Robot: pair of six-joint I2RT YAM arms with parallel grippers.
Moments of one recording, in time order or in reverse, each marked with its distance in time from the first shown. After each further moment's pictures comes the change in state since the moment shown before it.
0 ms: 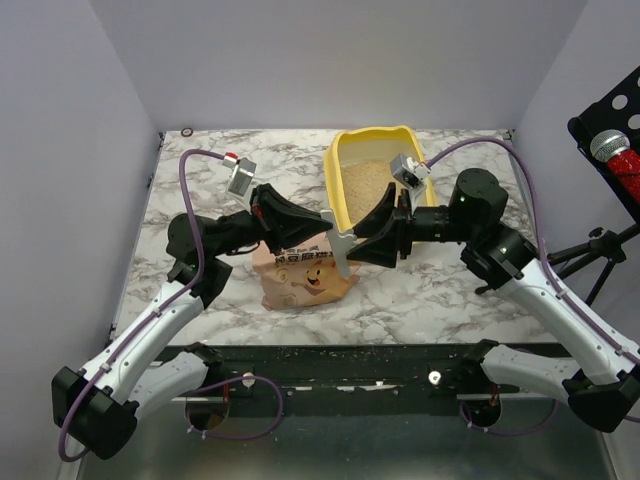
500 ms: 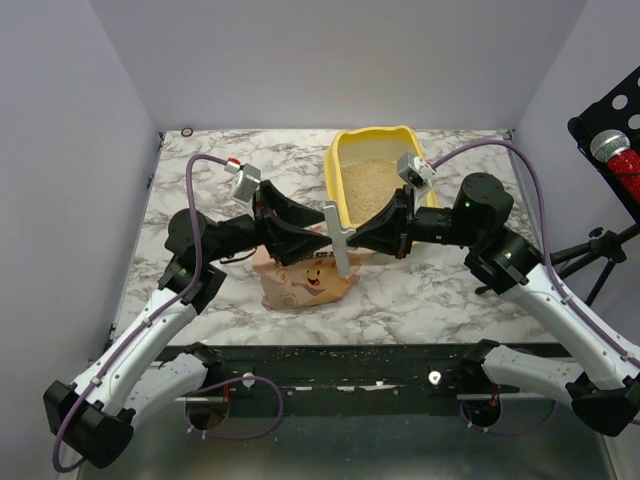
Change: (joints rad) left arm -0.001 -0.034 0.013 -0.167 0.002 0.108; right arm 0.016 -0.019 -0.011 0.005 0.106 -0.010
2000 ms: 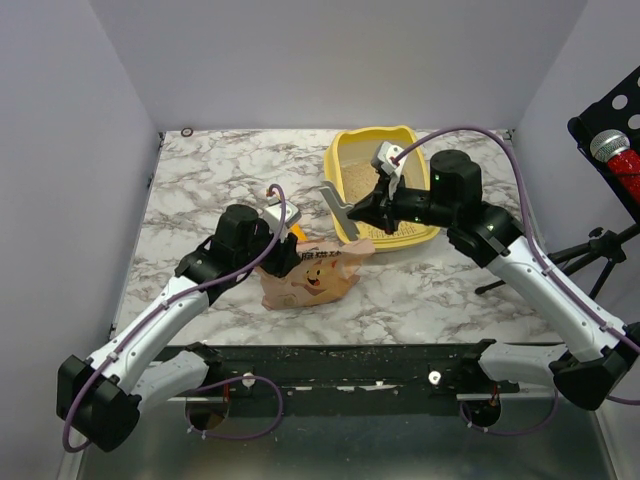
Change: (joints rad) left arm -0.008 0.067 -0.023 -0.889 -0.502 0.758; right arm -0.024 0.164 0.163 -0.238 0.267 -0.410
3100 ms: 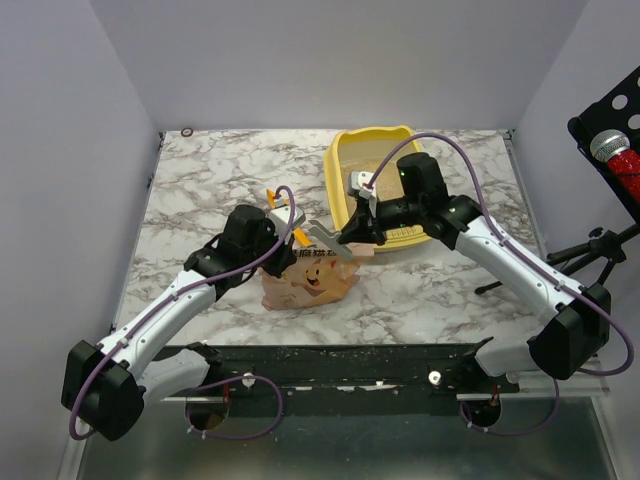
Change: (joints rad) left arm -0.003 0.080 -0.024 0.010 -0.007 0.010; right arm -0.066 0.187 -0.063 -0.052 -0.365 -0.327
